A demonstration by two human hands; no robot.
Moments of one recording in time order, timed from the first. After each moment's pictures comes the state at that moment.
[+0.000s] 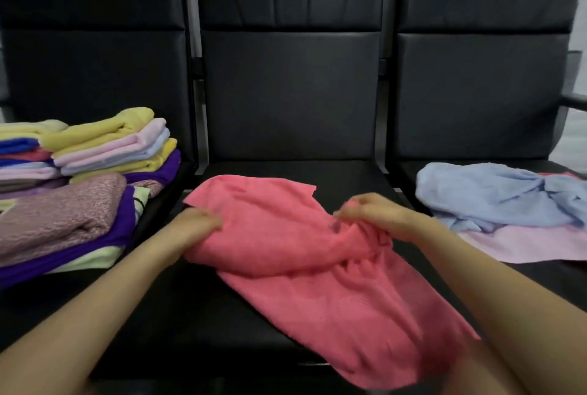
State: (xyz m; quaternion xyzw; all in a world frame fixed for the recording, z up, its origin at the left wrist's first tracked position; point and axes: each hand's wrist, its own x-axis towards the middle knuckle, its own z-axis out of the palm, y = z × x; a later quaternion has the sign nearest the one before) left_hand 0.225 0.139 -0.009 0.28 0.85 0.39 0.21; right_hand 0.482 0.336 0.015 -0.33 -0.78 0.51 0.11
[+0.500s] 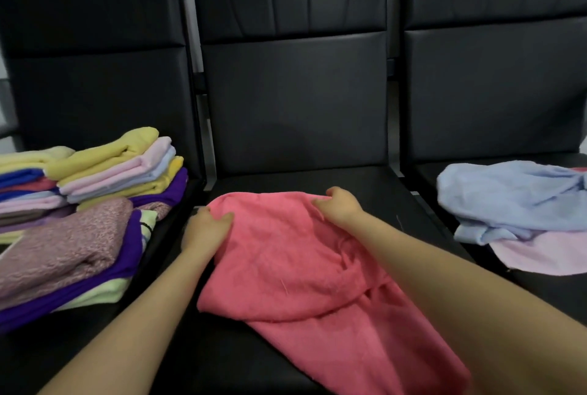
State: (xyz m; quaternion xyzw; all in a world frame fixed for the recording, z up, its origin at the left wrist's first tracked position) left_hand 0.178 0.189 -0.033 0.23 0.90 0.36 0.07; right_hand 0.371 0.353 -0.010 -0.46 -0.81 0.32 0.17
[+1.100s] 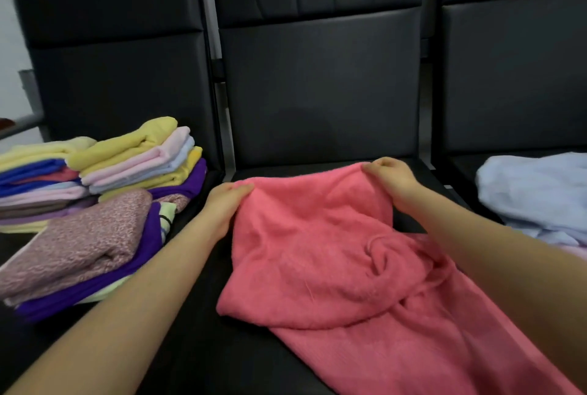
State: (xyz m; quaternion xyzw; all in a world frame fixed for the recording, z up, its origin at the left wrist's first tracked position) left_hand 0.156 0.206 -0.015 0.21 0.70 0.63 0.26; right_hand 0.377 0.408 -0.007 -0.42 -0.64 0.53 0.36
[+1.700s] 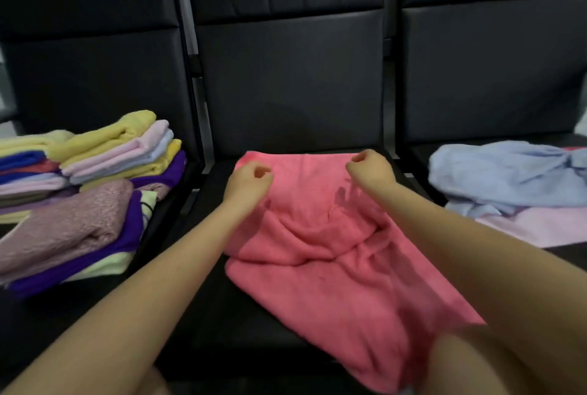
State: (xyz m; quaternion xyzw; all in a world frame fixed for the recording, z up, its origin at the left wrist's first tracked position) left_hand 0.239 0.232 0.000 0.40 0.82 0.42 0.05; right_hand 0.422 0.373 0.016 -0.52 -0.75 0.30 0.28
